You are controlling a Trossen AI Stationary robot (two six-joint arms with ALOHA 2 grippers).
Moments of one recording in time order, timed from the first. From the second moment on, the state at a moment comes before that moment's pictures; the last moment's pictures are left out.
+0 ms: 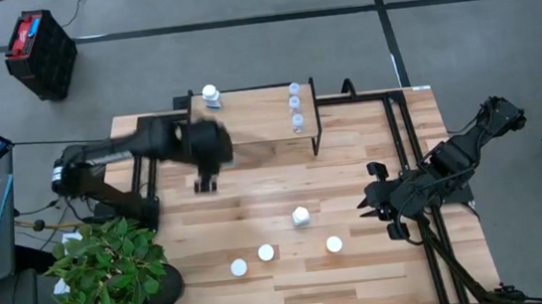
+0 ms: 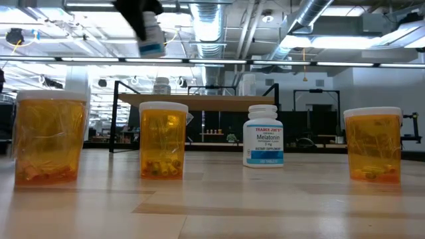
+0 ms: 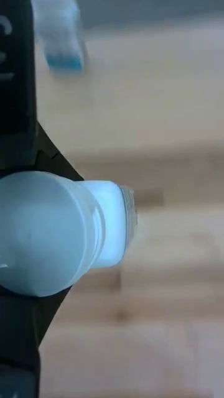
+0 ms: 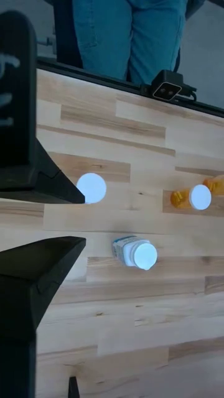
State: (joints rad) left arm 0.10 1.45 1.59 -1.34 -0.23 0.24; right arm 0.58 1.10 1.21 -0.99 0.27 0.44
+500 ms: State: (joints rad) left arm 0.58 1.58 1.64 -1.32 -0.11 0.59; right arm 0.58 1.10 1.21 -0.99 0.27 0.42
